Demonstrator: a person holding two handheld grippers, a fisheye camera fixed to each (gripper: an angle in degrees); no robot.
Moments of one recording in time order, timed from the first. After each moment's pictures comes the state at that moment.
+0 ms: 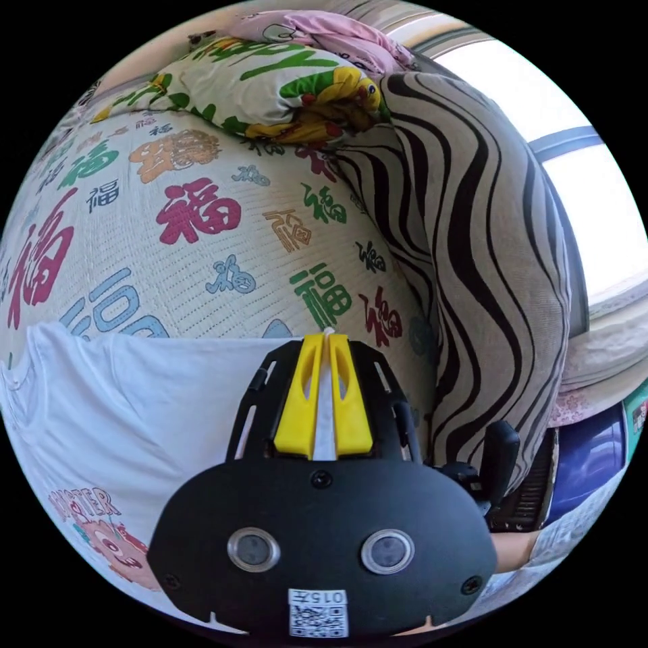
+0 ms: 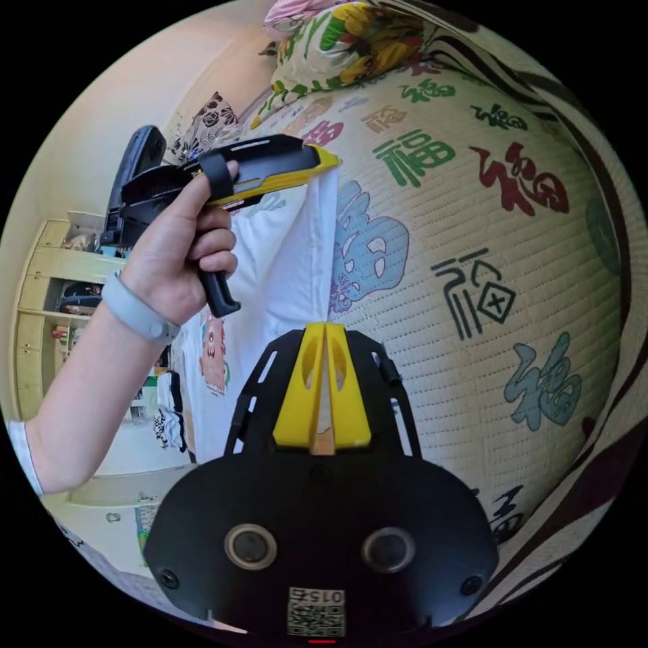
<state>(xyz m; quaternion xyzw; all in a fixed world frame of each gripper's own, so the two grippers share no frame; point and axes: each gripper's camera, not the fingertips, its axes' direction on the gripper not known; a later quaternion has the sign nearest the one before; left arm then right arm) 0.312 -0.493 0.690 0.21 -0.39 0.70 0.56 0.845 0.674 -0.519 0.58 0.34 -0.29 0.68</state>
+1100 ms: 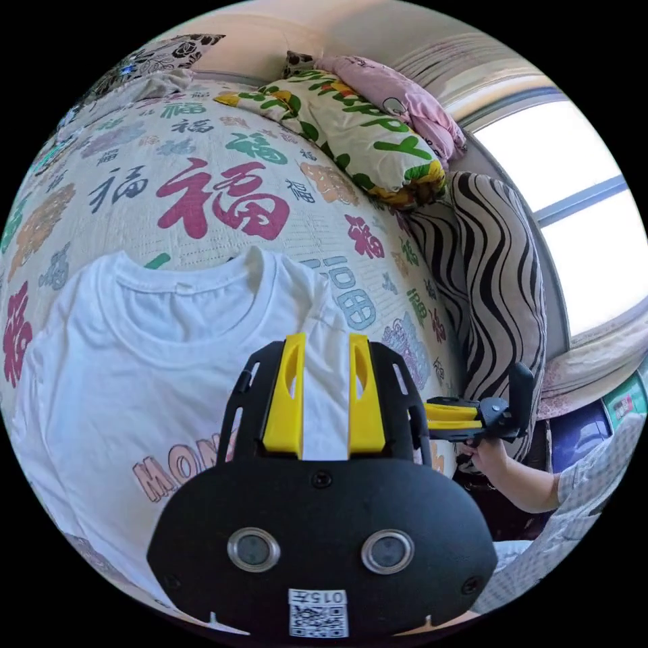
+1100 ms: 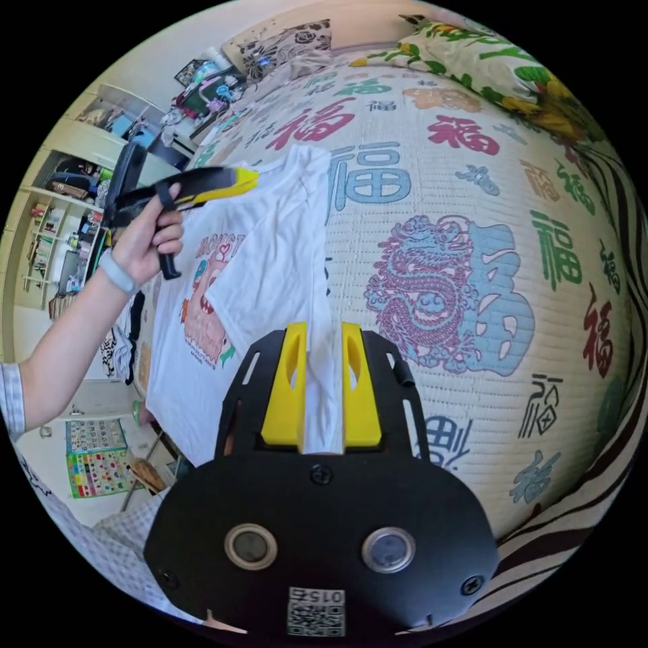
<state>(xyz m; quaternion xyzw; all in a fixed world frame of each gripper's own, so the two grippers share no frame) 0.278 -0.427 0.351 0.28 -0.31 0.69 0.59 0.783 0.538 -0.383 0.46 0.54 -0.32 0.63</state>
